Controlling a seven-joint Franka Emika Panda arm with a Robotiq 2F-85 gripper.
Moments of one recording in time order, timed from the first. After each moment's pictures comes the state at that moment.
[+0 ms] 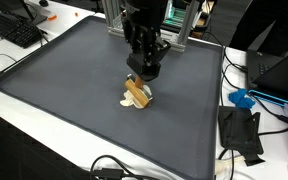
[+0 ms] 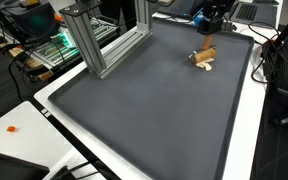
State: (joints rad) arm 0.28 0.50 0.02 -1.55 -0.11 2.07 0.78
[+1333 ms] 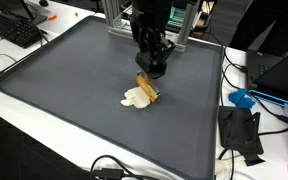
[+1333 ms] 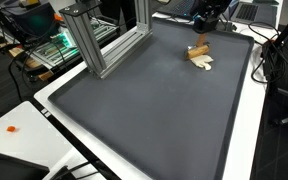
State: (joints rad) arm 0.28 0.50 0.03 -1.56 -0.04 2.02 0.83
